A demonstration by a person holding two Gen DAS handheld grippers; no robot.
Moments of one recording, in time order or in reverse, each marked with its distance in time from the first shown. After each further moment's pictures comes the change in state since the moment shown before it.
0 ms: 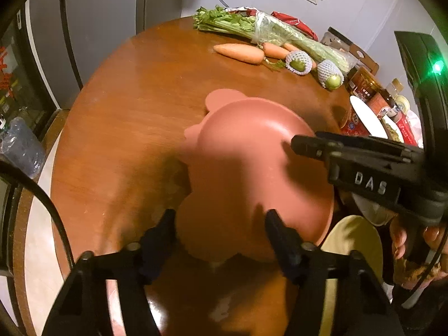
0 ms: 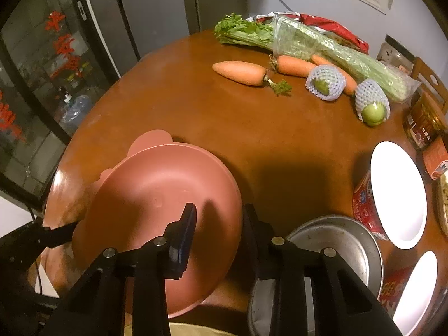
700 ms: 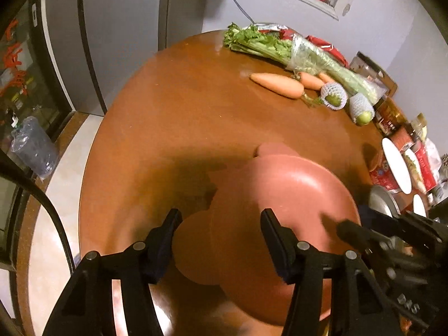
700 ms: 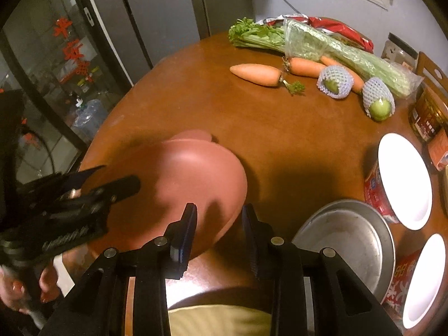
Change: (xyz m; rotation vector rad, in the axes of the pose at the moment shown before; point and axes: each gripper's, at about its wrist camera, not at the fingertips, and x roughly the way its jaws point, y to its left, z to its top) left arm 0.010 0.037 0.050 -0.056 -0.046 0.080; right arm -0.017 0.016 -0.009 0.026 -0.010 0.060
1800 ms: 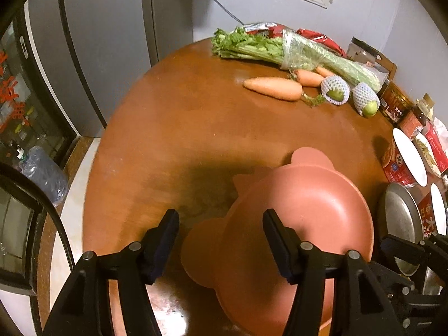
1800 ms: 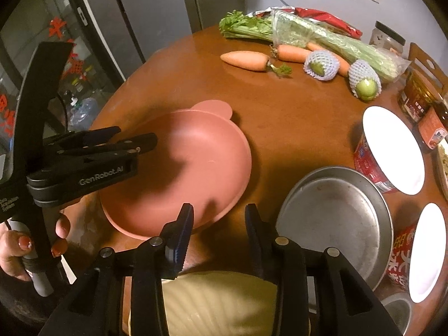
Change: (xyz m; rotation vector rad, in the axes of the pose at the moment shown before) left arm 0.007 -0.014 0.014 0.118 -0.048 0.077; right arm -0.009 -0.006 -0.022 0.031 0.012 -0.028
